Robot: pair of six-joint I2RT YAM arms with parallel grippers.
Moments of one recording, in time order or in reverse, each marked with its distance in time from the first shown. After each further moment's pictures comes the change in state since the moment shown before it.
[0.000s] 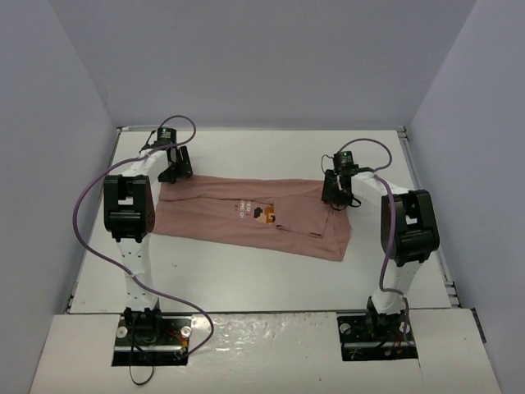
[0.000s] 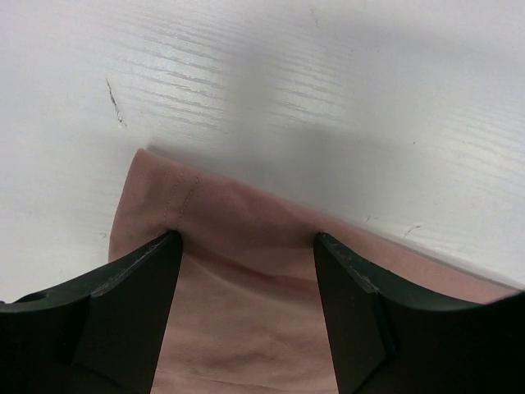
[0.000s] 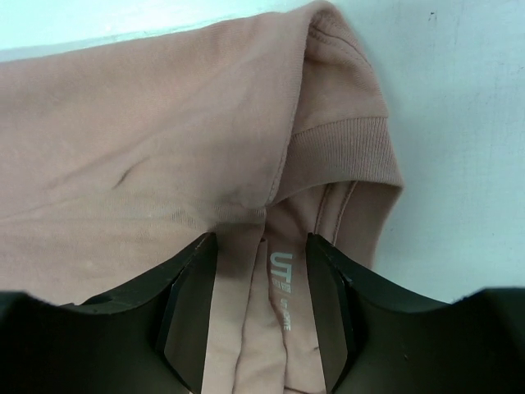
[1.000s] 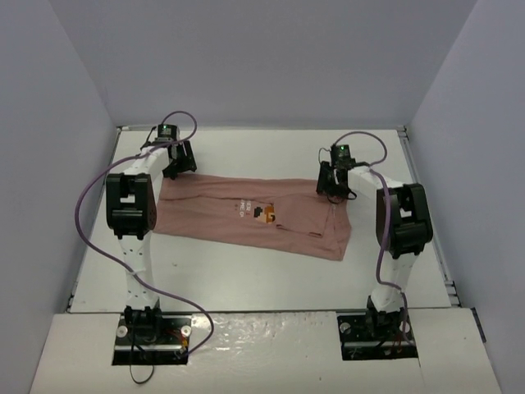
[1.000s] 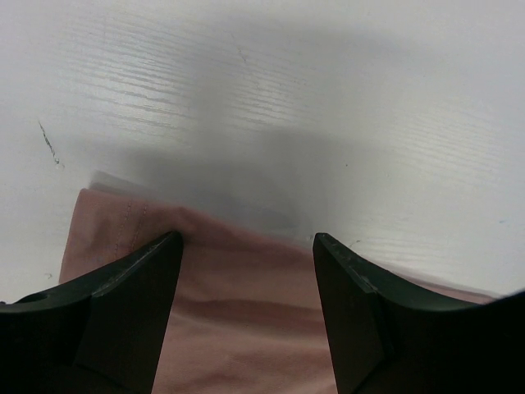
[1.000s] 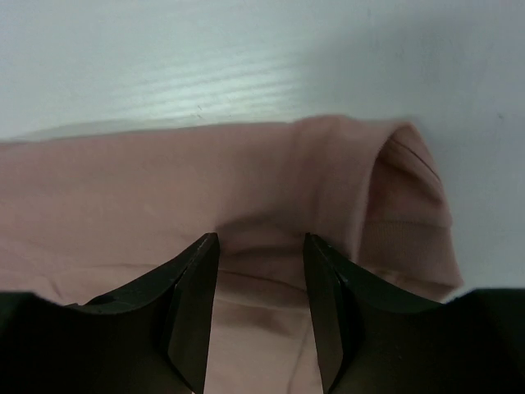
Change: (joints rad) left arm -0.002 0.041 0.060 0.022 0.108 -0.025; right arm 0.003 0.115 0.137 0.039 -0.077 0.005
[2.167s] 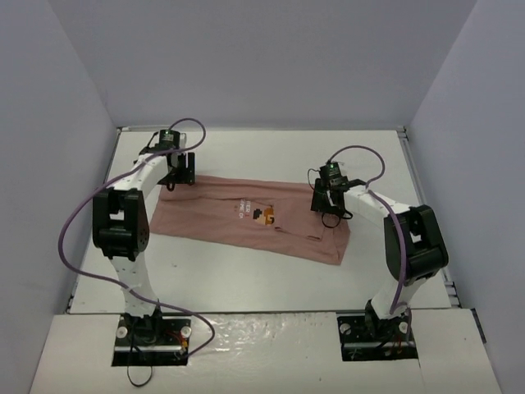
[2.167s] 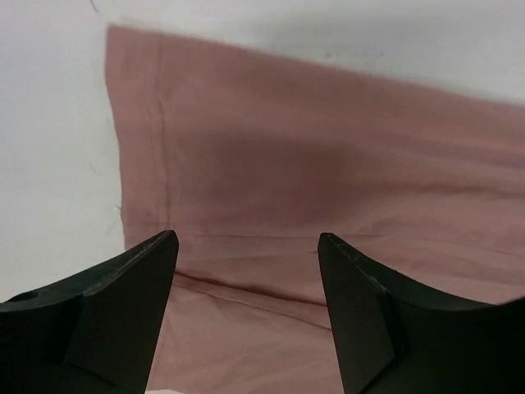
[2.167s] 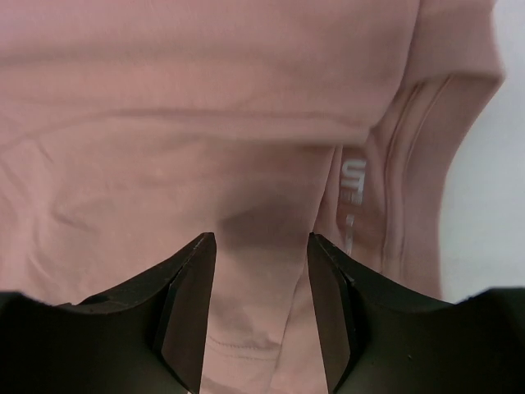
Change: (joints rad) left arm -0.052 -0.293 -0.239 -0.095 -0.107 0.202; right arm 0.138 -0.287 -0.282 -0.025 0.156 0.117
